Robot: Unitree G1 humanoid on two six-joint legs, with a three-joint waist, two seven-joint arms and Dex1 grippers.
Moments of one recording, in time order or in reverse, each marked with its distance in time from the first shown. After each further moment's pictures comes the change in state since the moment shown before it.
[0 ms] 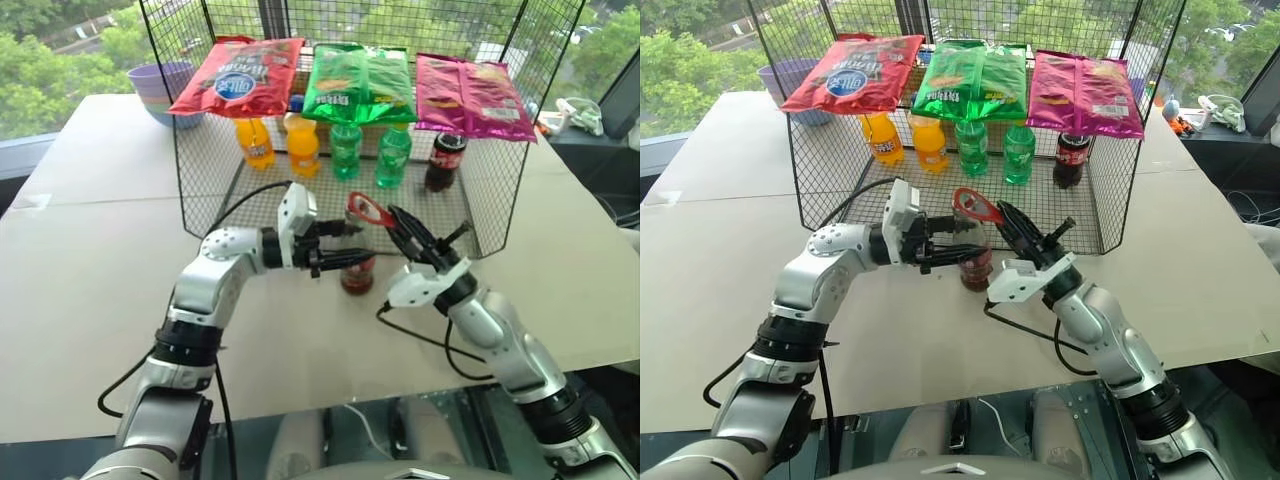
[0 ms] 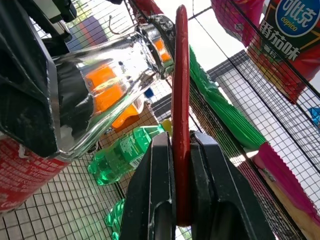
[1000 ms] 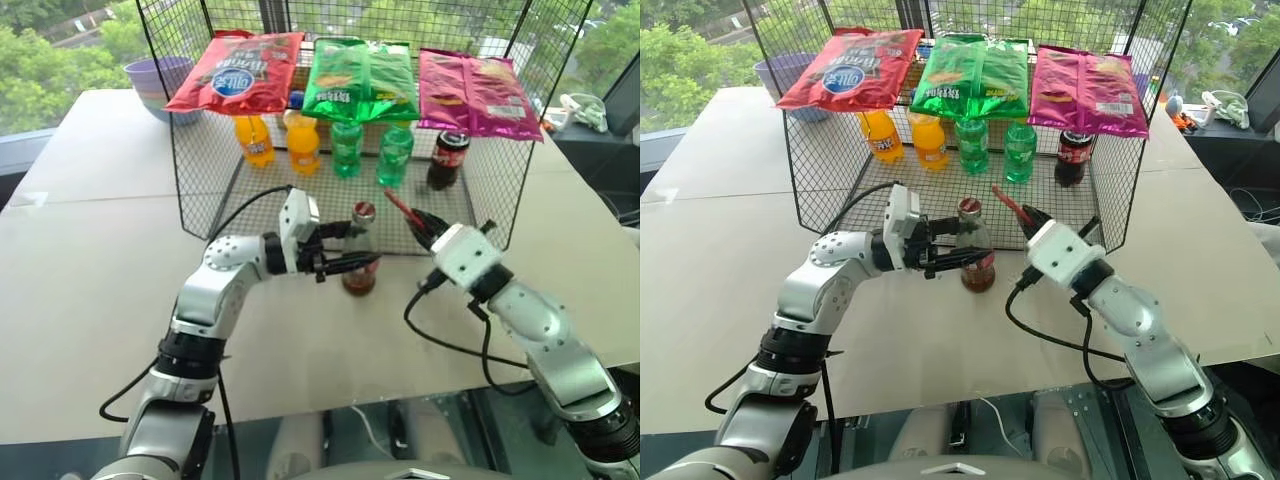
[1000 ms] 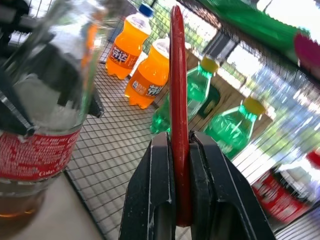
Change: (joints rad) left arm 0.054 -0.023 0.000 -0.066 -0.007 -0.039 0.049; right arm 0.045 -0.182 -0.053 -0.297 0.515 0.405 0.253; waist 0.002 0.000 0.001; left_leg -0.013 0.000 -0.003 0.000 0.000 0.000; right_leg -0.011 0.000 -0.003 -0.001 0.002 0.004
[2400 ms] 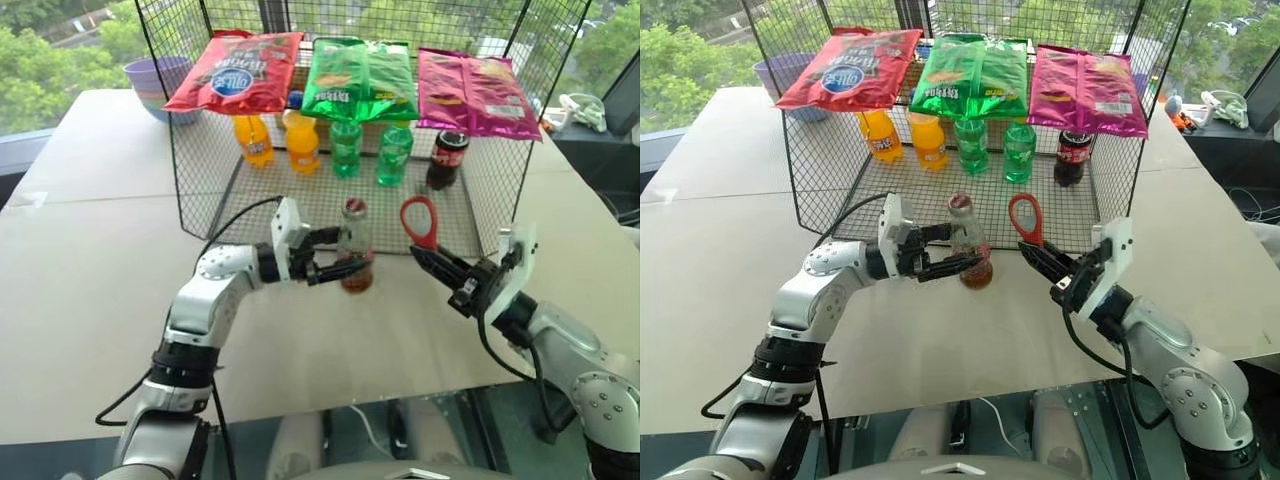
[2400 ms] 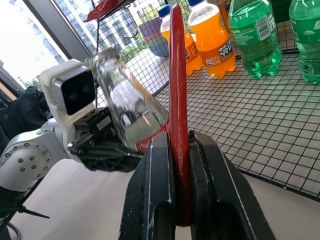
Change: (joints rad) left arm 0.062 0.011 0.031 -0.005 0.003 0.020 0.018; right arm 0.137 0.108 -0.360 -0.179 1.170 0.639 0.014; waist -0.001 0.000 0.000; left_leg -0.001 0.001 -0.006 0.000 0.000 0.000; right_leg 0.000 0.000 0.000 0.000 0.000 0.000
